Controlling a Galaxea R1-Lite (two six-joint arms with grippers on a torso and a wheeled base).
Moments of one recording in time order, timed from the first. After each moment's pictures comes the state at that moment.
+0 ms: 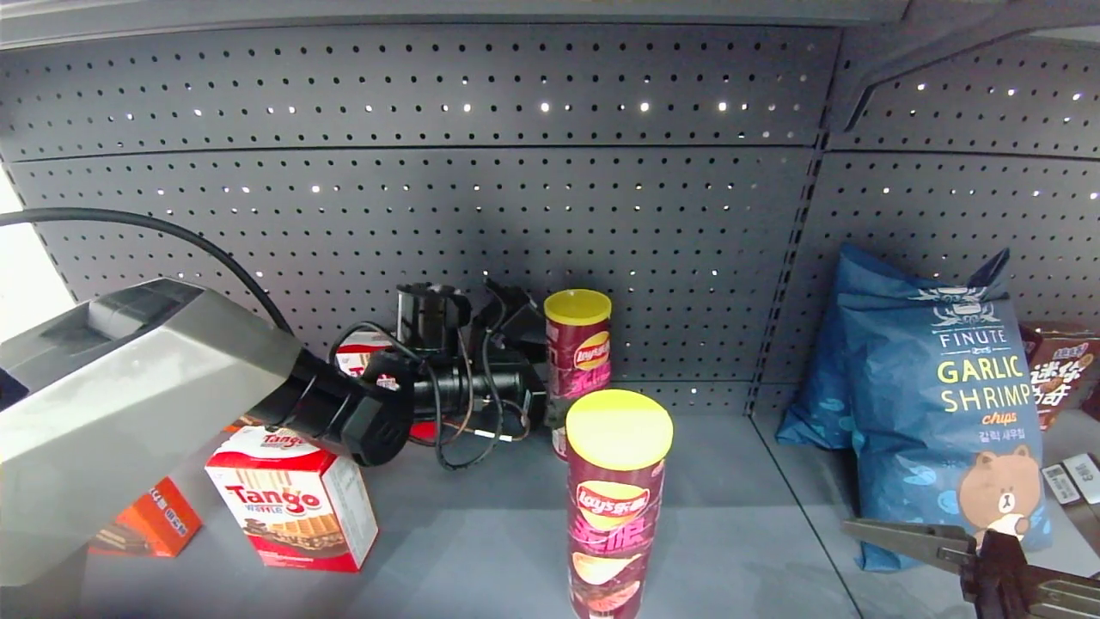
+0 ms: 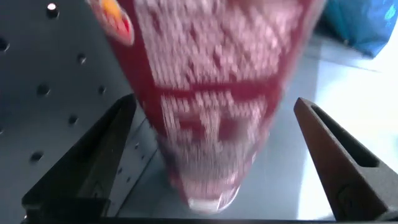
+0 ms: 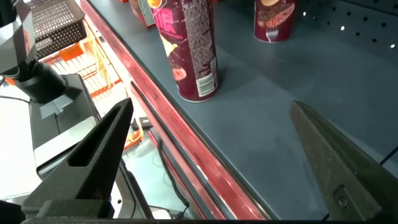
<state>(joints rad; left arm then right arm) -0.38 2.20 -1.18 -0.72 -0.74 0.19 0.44 1.15 -0.11 -0.82 0.54 0.03</state>
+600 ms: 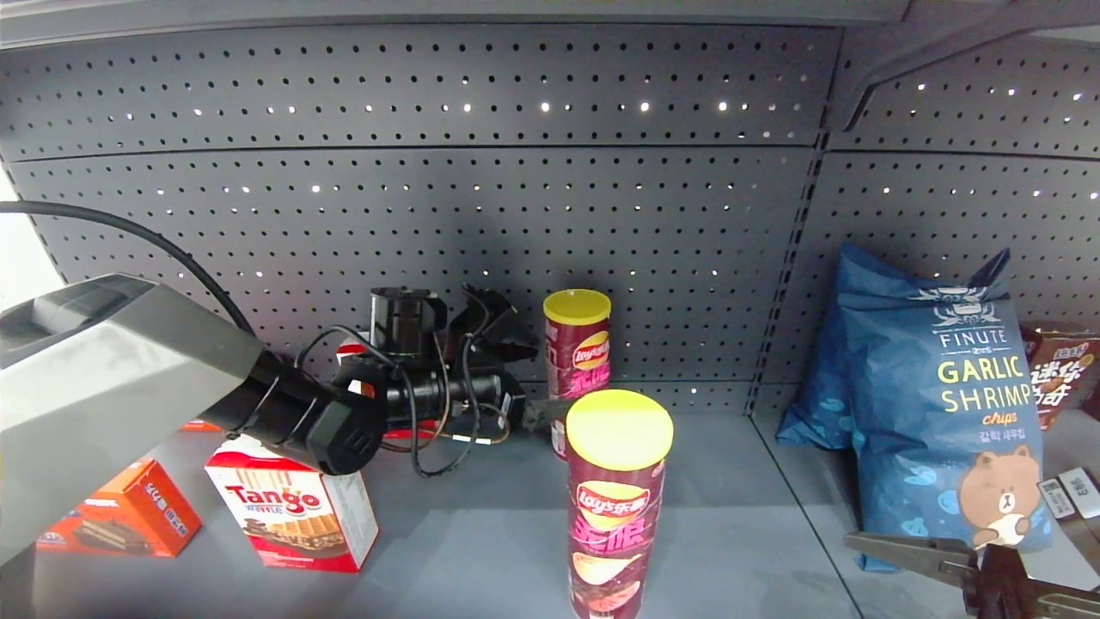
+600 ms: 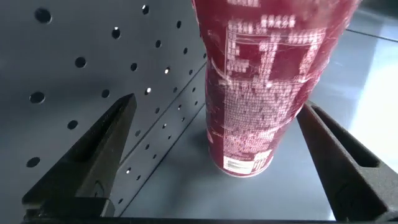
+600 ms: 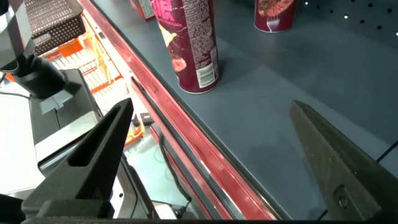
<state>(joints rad) -0.36 2.14 -1.09 -0.71 -0.59 0.24 0.44 1.15 -0.09 -0.82 0.55 0.03</state>
